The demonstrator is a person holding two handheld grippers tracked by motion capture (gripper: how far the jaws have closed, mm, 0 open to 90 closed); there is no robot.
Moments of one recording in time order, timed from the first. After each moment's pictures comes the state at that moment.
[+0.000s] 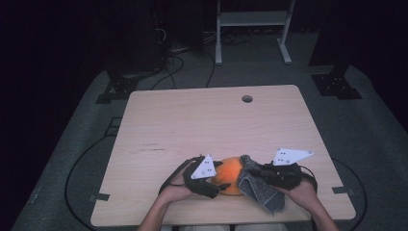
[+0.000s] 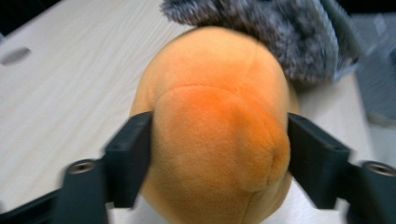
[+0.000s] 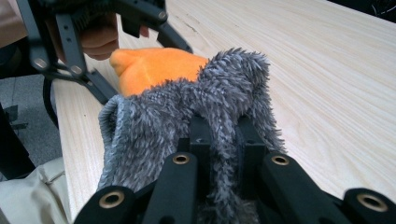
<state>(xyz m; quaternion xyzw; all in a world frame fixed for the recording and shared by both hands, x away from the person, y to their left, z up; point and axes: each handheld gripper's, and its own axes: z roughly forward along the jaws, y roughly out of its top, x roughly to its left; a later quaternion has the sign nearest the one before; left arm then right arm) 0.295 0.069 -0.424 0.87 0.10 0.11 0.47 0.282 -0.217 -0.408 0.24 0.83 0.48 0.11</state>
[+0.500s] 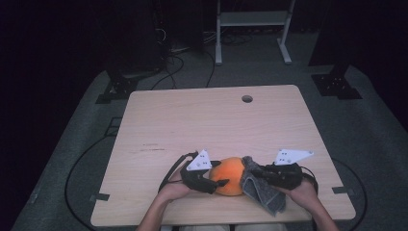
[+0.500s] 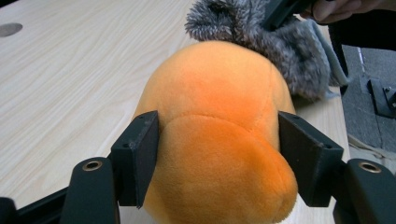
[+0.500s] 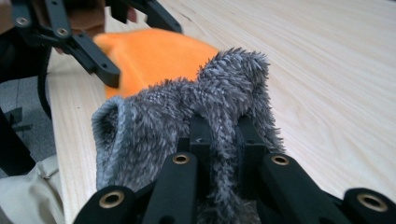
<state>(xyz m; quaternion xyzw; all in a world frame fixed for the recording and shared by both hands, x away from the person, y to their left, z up) 0.302 0.078 -0.423 0.86 0.14 0.08 0.48 0.288 -0.226 -0.423 0.26 0.83 0.48 0.09</state>
